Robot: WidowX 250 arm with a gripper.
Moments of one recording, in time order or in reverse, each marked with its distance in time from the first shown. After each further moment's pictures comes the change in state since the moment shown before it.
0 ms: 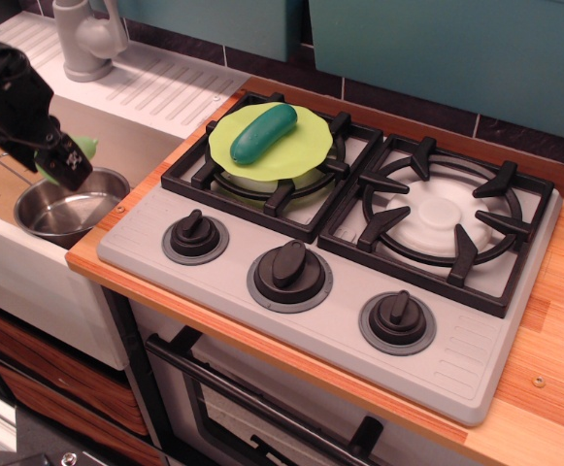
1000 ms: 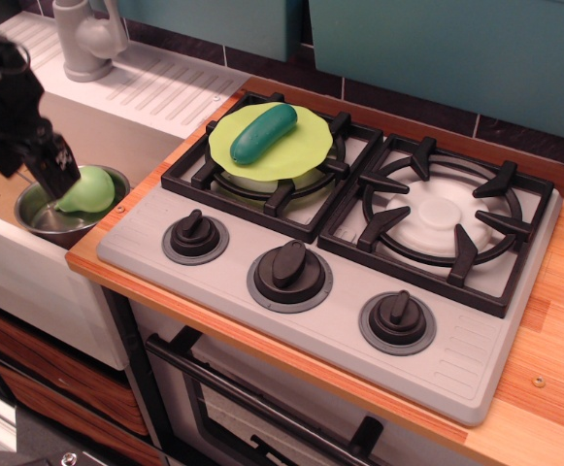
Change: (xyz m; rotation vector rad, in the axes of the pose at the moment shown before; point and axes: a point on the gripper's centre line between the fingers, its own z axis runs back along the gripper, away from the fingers) arm -0.003 -0.021 0.042 0.049 0.144 0.039
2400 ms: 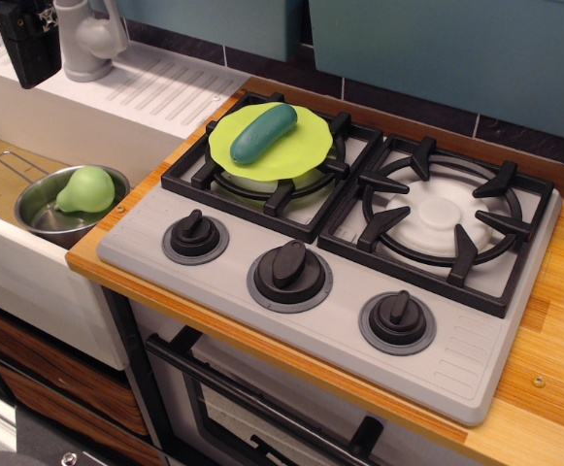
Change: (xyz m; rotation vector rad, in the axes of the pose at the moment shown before) arm 0.017 -0.028 0.094 0.023 0.176 -0.023
